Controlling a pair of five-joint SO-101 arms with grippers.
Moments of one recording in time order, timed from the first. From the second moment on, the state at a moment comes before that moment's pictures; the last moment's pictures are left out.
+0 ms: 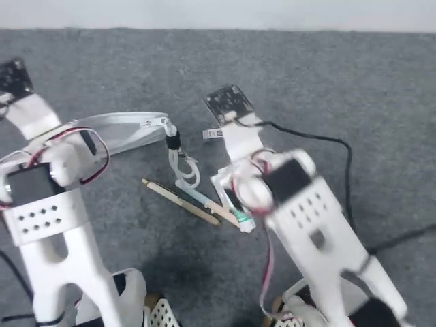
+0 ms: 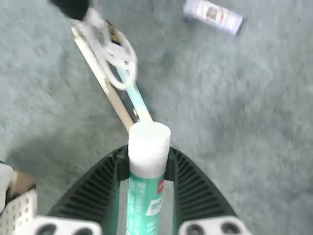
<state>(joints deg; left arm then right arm) -23.6 -36.7 23.3 78.7 15.0 -38.9 -33.6 20.7 81.5 -7.4</state>
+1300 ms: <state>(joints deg) -21.3 -36.8 24.8 77.8 15.0 -51.8 -48.3 49.1 6.7 2.6</state>
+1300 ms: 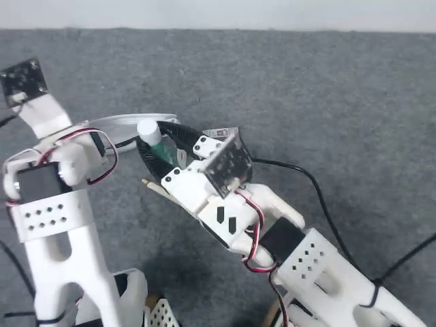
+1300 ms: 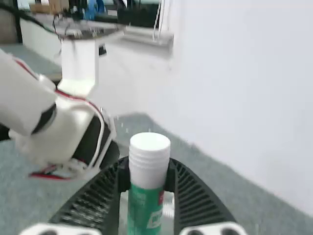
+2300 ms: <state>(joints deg) -19.0 -36.7 24.9 77.8 15.0 -50.9 -24.3 50.0 -30.9 -4.3</state>
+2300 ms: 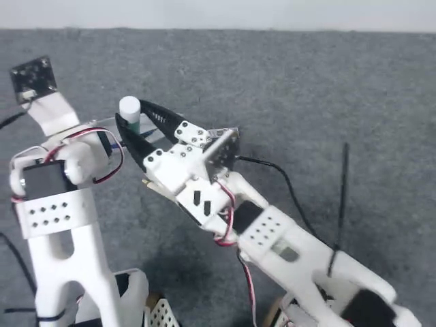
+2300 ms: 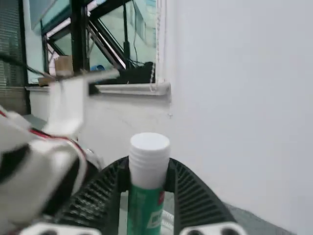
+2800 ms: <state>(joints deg) -19.0 -36.6 25.0 77.8 15.0 -49.8 -13.5 51.4 -38.0 -4.3</state>
